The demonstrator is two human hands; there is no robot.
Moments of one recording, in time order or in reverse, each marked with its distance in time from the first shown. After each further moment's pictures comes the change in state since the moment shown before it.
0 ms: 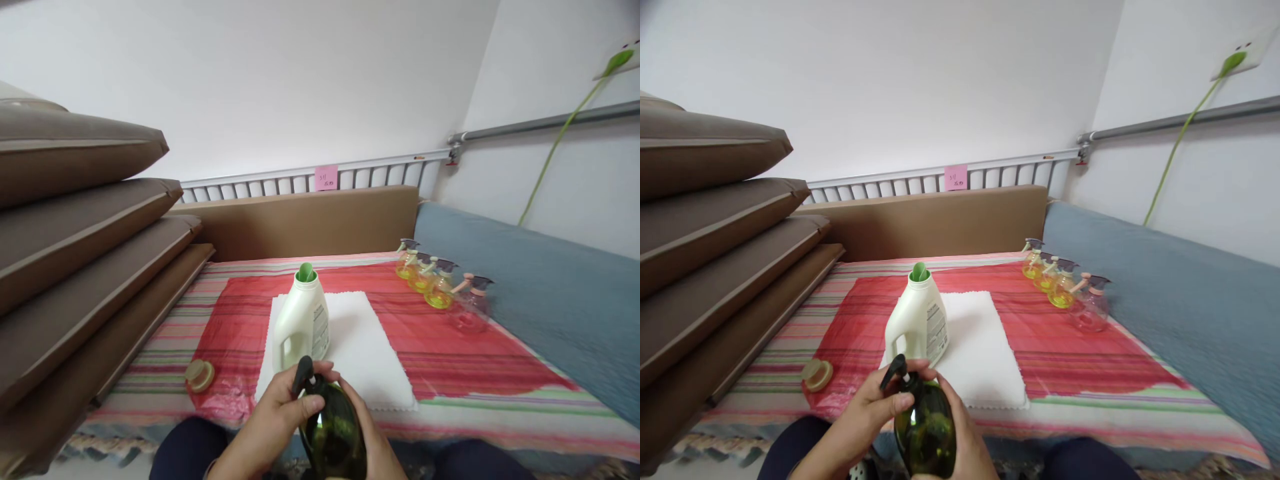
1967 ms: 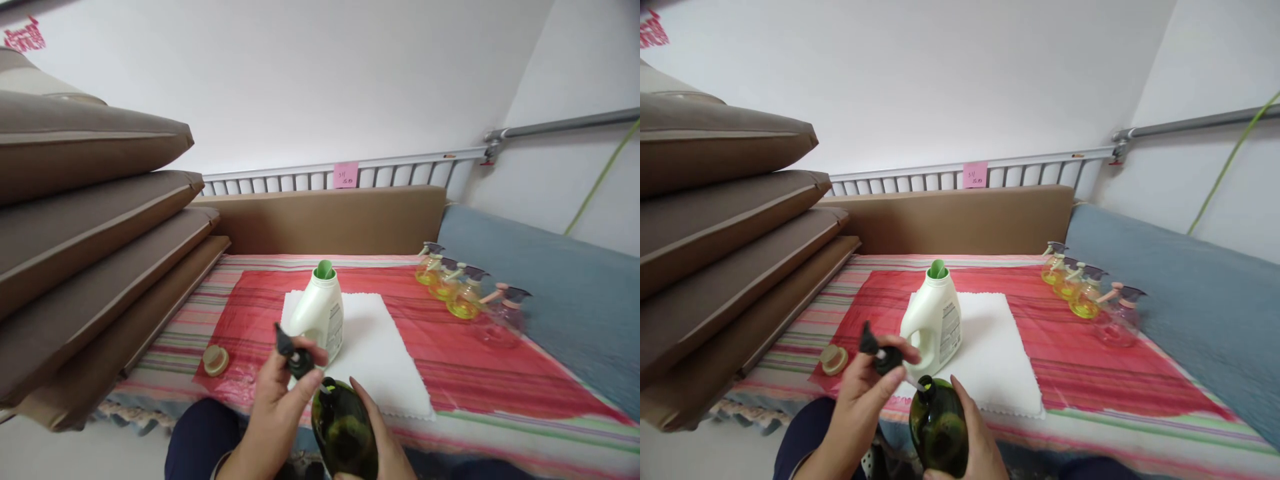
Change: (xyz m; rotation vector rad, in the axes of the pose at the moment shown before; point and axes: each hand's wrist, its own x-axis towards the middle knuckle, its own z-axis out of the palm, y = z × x) left_hand -0.017 0.018 0.001 0.019 0.346 0.380; right_hand -0.002 0.019 -0.001 -0.228 -0.016 0.089
